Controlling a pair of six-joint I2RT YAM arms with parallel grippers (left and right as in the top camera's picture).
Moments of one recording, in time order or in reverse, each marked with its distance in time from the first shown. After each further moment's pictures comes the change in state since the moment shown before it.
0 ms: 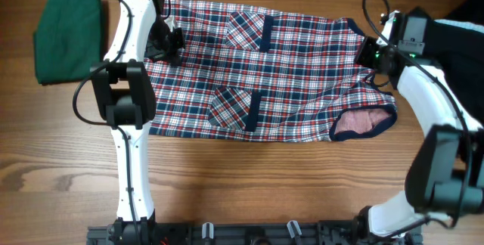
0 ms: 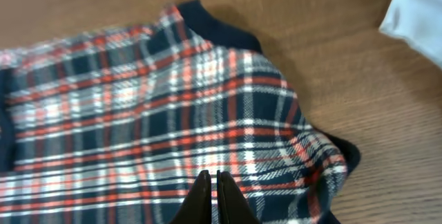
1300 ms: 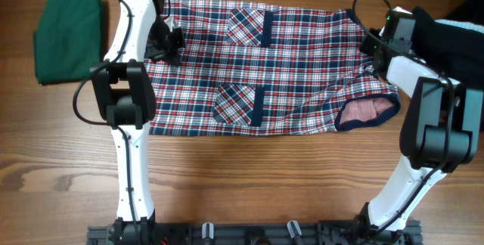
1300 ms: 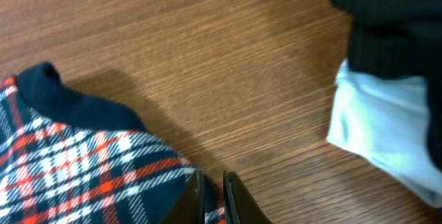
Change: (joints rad) left arm 0.000 0.003 0.005 -0.003 0.000 -0.023; right arm -0.032 0.306 0.079 0.375 0.200 -0.018
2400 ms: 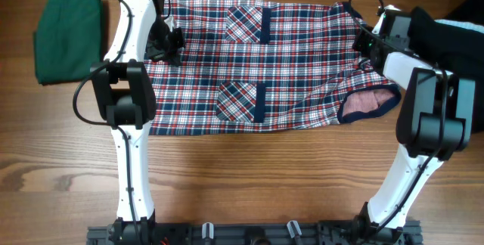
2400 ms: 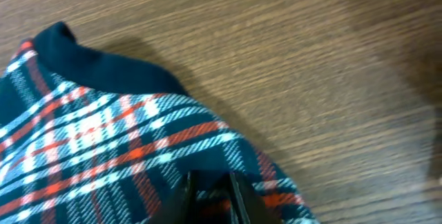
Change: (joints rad) left arm 0.000 0.000 0.000 0.003 -0.001 -0.004; right arm -0.003 0.111 0.064 0.074 -0.109 -0.003
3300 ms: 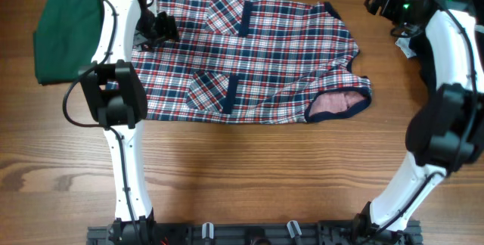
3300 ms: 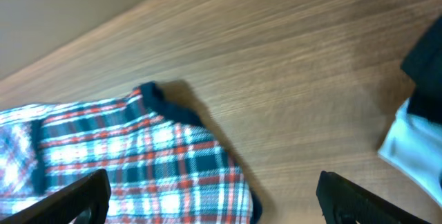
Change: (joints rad) left arm 0.070 -0.027 0.051 0.154 -0.036 -0.015; right arm -0.070 -0.101 0.547 -0.857 -0.289 -0.019
